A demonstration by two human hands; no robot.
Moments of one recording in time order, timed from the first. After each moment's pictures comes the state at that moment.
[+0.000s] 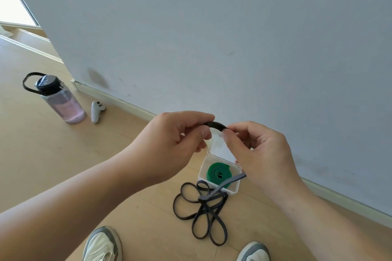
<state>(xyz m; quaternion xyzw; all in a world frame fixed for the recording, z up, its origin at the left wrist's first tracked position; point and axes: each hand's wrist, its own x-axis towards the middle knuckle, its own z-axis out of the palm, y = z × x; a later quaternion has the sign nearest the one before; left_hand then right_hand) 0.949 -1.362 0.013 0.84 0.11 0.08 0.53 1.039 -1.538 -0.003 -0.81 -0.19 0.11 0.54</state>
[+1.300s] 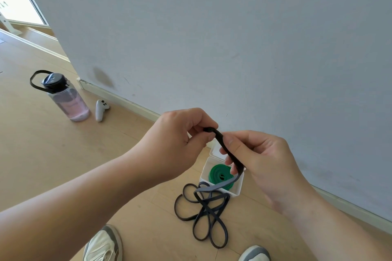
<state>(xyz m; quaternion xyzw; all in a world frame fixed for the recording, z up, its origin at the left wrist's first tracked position) 0.953 -1.363 0.018 0.88 0.11 0.11 0.44 1.035 -1.539 0.003 -0.72 -0.15 0.25 0.62</state>
